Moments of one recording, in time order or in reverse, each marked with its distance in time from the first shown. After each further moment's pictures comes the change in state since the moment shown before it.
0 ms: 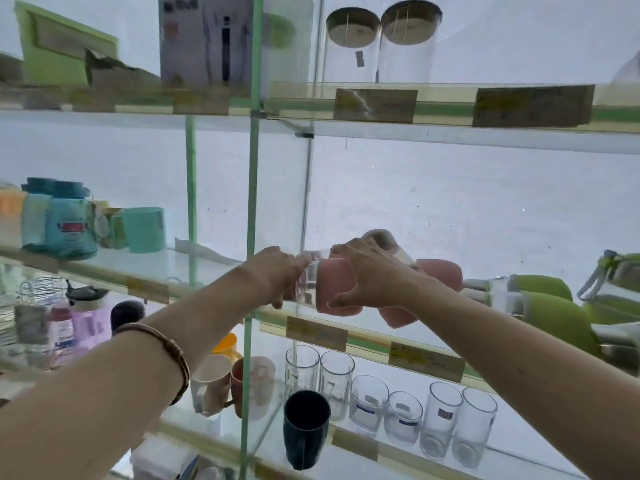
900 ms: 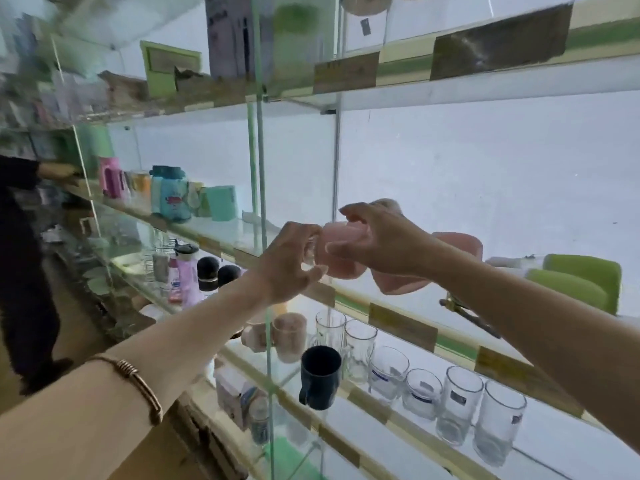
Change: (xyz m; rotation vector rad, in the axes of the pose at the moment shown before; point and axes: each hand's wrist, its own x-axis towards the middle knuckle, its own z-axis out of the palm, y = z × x) left_hand -0.073 0.109 -0.041 -0.661 0.343 -0.421; right_hand -0.056 0.044 -0.026 0.491 0.069 -0.238
